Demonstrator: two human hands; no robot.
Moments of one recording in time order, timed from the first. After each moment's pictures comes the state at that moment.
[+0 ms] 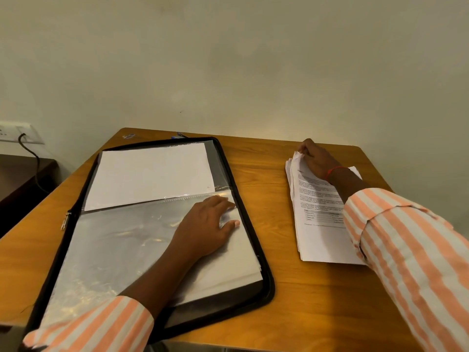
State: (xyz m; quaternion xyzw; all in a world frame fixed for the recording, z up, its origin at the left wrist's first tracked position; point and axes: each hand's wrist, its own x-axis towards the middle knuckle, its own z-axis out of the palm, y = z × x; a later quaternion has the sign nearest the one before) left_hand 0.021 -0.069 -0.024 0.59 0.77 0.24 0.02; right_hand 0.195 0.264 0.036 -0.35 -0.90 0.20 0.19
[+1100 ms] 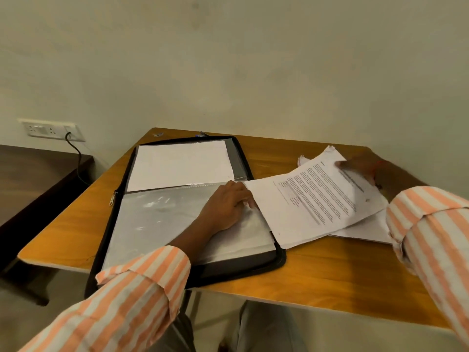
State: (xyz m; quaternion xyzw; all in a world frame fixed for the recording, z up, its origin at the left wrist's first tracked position) left_hand 0.025 -0.083 -0.013 0.65 0.70 0.30 0.00; right_hand 0.278 0.234 0.075 -0.53 -0.76 0.36 0.09
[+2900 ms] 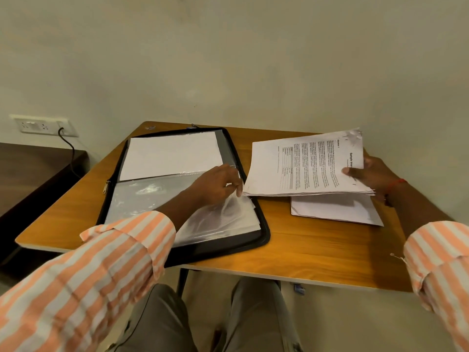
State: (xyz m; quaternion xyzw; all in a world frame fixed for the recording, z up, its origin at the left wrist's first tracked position) left_hand 0.026 -0.081 0.015 0.68 0.70 0.23 0.06; right_hand 0.358 0.161 0.062 -0.41 -0.74 0.47 0.25
